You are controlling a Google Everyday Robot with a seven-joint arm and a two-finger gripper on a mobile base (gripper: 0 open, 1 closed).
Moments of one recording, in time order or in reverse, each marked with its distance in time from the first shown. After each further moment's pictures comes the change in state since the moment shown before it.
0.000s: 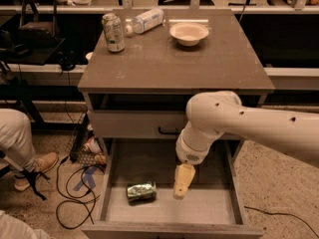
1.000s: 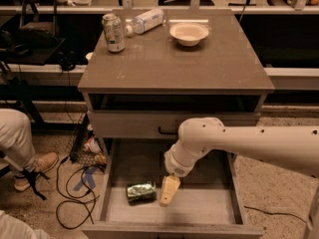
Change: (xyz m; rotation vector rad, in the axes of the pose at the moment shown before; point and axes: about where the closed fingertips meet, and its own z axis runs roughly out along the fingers) arm -0.018 -0.016 0.101 -0.022 -0.128 0.013
